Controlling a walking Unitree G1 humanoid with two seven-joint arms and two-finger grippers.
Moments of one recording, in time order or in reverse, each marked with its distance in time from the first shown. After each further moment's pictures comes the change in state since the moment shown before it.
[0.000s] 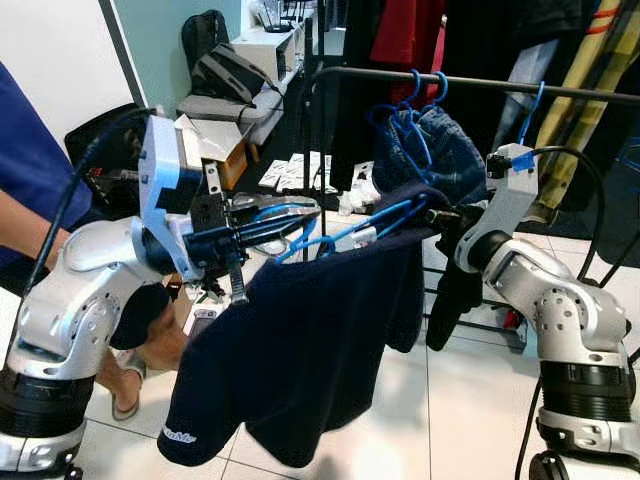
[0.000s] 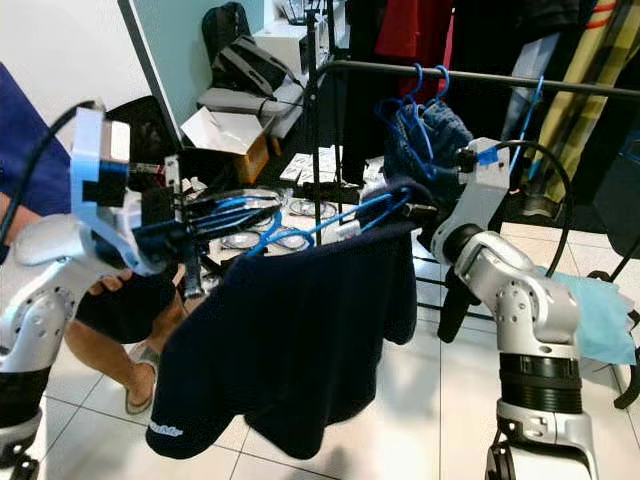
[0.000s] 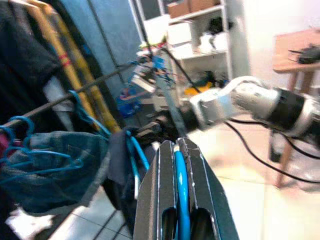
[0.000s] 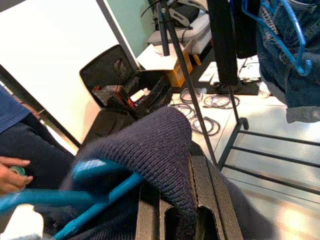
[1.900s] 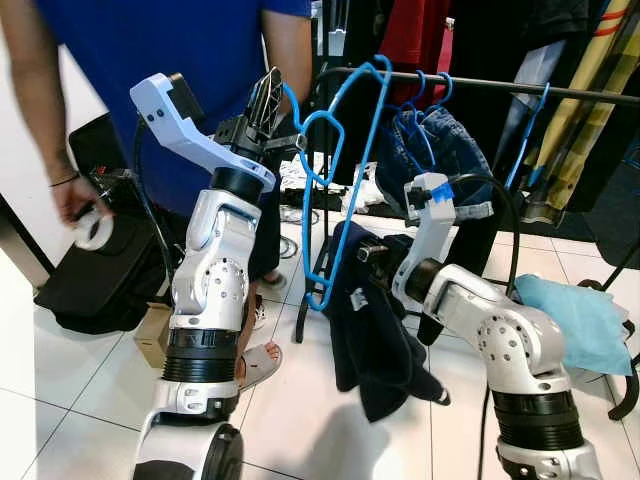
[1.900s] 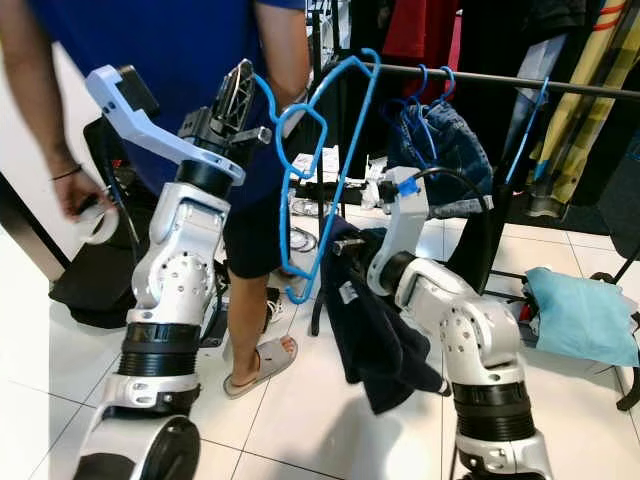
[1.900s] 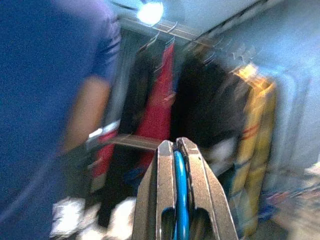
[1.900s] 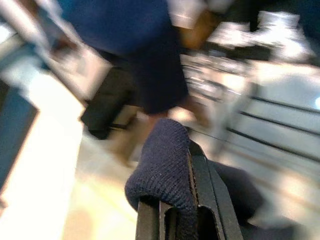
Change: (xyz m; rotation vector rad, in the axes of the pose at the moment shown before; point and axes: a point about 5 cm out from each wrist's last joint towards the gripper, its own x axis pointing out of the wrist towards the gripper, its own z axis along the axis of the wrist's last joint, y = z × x) left arm -0.002 0.064 -0.049 -0.138 -0.253 1.042; right arm -0.013 -0.004 -0.056 -0.062 0.172 0.000
